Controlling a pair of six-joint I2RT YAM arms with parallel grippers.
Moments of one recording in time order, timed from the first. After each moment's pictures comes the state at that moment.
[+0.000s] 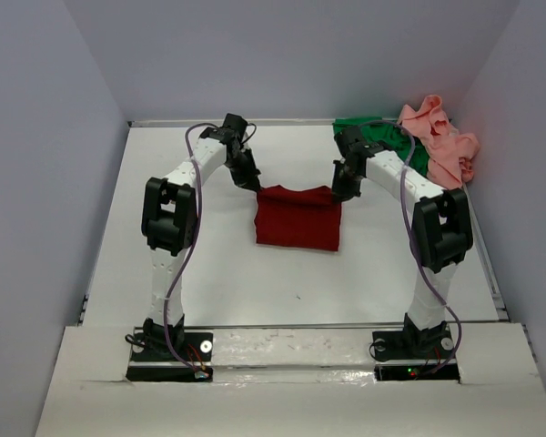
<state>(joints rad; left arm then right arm) -0.33 2.18 1.89 -0.90 0.30 -0.62 0.35 1.94 1.62 -0.86 0.03 0.53</state>
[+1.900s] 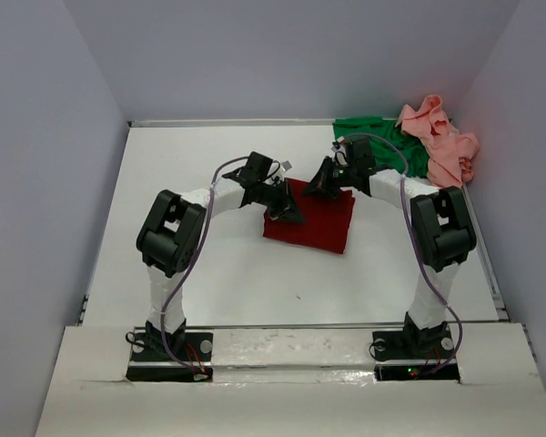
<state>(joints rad) -0.53 1.96 1.33 -0.26 0.74 -0.74 0.31 1.94 1.33 -0.14 -0.62 0.76</state>
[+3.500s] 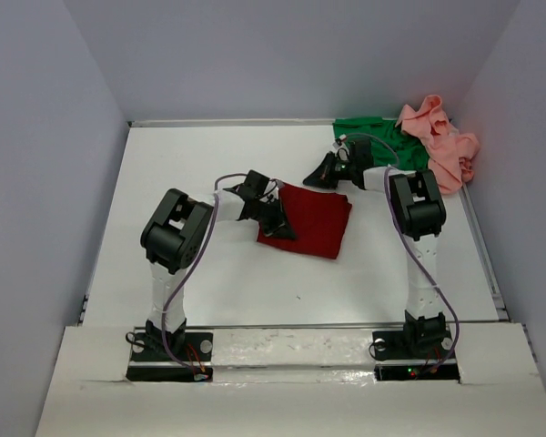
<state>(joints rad) -0.53 2.02 1.17 -0.15 0.66 -0.74 0.21 2.34 1.53 0.15 -0.80 0.79</state>
